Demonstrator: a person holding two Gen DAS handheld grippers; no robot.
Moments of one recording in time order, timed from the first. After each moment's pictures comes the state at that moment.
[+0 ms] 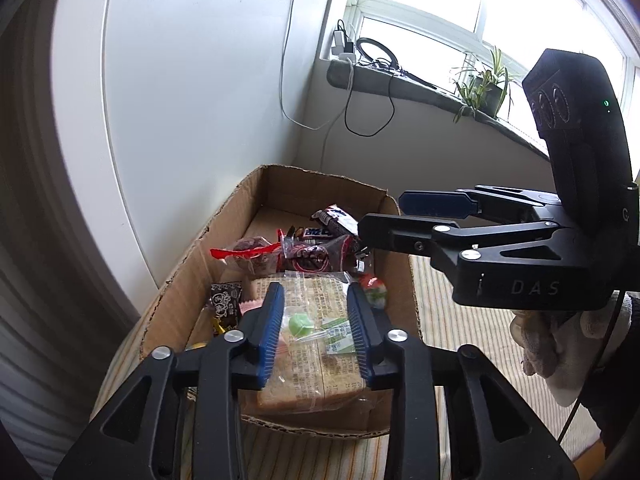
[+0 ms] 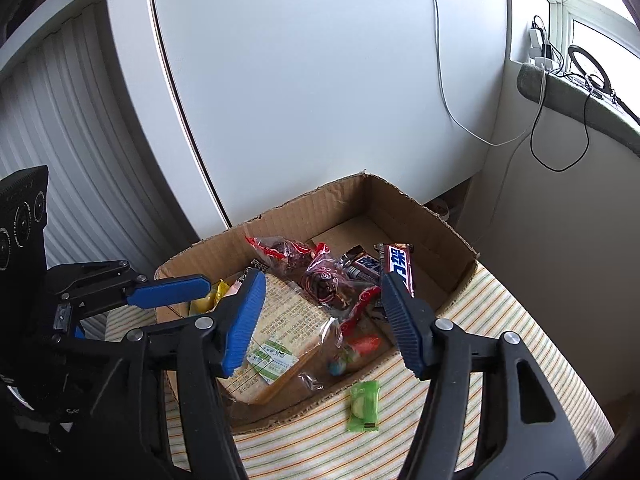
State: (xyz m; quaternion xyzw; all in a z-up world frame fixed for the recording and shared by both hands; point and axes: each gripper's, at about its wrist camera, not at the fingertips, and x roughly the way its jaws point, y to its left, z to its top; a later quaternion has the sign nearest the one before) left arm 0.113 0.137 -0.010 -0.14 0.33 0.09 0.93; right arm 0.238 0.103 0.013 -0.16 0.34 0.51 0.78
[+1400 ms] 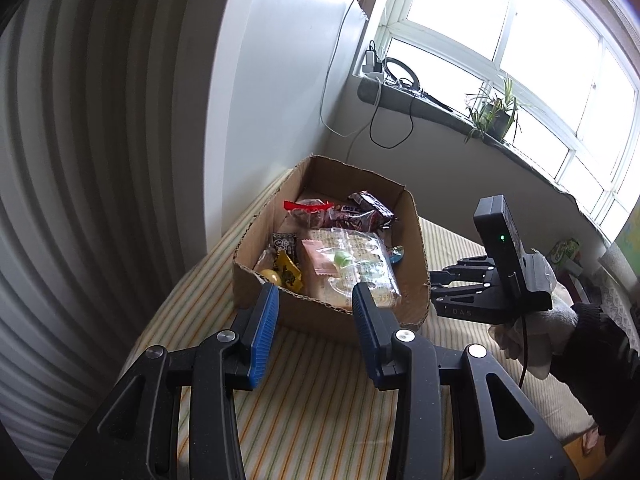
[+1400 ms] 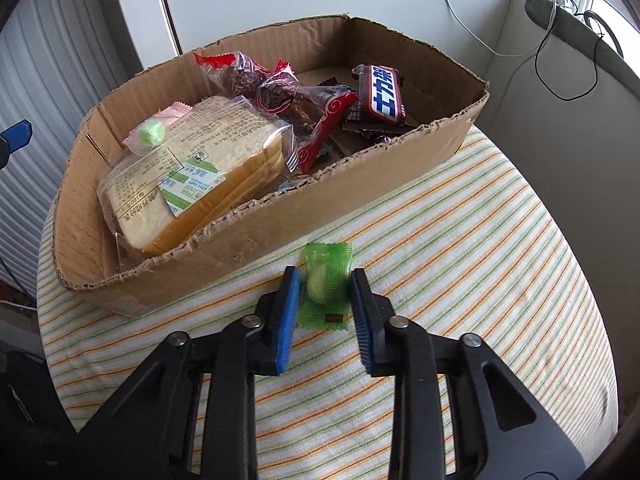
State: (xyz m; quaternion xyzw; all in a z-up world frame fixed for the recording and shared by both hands) left arm 0.018 0.152 -0.005 -0.18 0.31 0.12 0.93; right arm 0.243 0.080 -0.089 -0.27 0.42 0.47 0.73
